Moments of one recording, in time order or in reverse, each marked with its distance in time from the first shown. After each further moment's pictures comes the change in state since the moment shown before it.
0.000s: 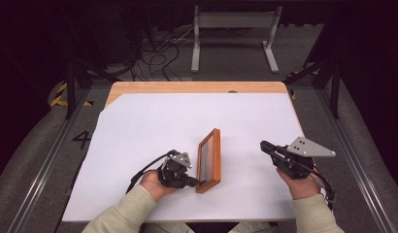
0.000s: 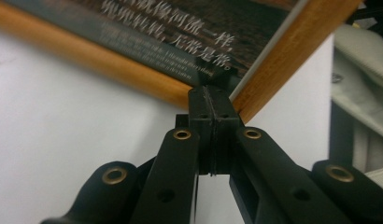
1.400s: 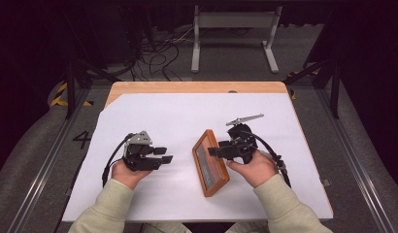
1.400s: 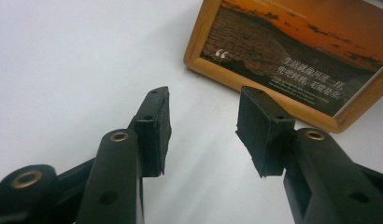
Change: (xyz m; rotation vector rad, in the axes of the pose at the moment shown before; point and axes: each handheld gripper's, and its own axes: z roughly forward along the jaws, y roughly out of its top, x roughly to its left) left arm 0.037 -0.044 -0.087 -0.303 0.272 -0.212; right arm 0.064 0.061 0.111 0.447 0.220 0.284
